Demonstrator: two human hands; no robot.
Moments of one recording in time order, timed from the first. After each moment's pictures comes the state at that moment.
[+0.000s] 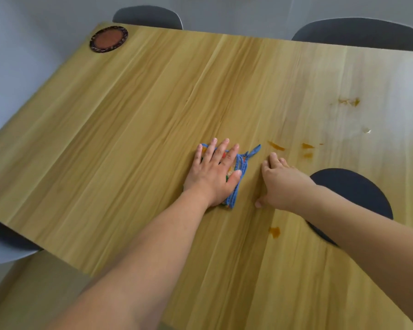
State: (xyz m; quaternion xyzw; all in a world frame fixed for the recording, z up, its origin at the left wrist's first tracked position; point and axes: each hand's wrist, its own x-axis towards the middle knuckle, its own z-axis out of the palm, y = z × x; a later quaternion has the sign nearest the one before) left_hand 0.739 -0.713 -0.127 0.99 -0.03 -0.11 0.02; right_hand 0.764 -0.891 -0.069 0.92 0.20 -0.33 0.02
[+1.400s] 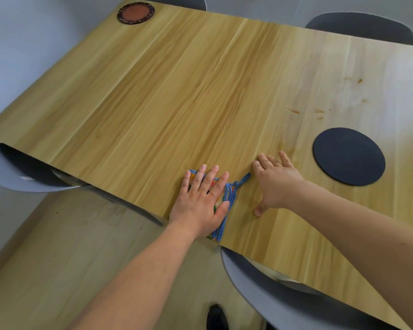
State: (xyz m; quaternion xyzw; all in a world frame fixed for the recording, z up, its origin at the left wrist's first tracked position) left_hand 0.516 -0.671 -0.121 0.99 -0.03 -0.12 0.02; right_hand 0.623 -0.849 -0.062 0.90 0.28 -0.28 0.17
